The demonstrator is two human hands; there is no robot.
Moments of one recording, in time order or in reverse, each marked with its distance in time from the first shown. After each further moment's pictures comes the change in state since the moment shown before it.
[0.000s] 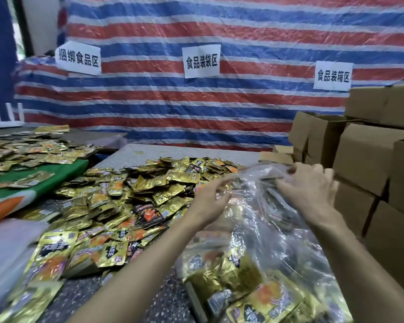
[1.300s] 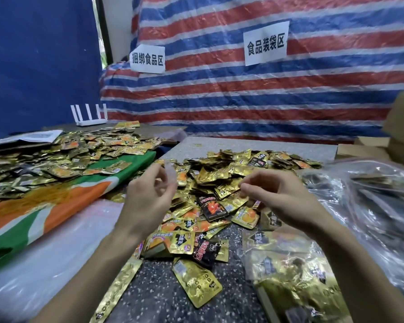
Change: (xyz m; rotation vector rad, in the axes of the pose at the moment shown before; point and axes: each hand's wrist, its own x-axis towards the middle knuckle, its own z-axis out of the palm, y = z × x) left_hand -0.141 -0.011 -0.189 0.383 0.596 0.066; right_hand -0.074 -0.124 0.040 1.014 -0.773 -0.606
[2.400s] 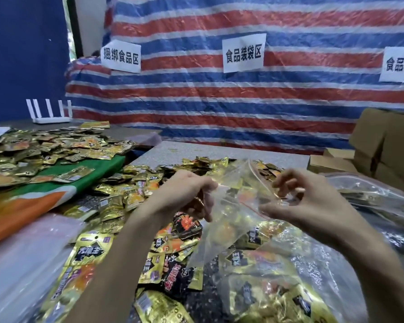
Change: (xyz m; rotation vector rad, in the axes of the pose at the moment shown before) left_hand 0.068 0.015 0.089 -0.577 -0.660 -0.472; right_hand -0.008 0.000 -0.053 -0.390 0.270 0.166
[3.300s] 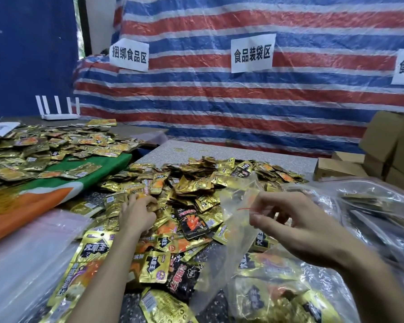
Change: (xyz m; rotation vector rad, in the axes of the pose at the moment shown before) left_hand 0.049 -0.162 -0.088 0.794 0.554 -0.367; right_hand 0.000 -0.003 0.024 -0.047 -0.256 -0.442
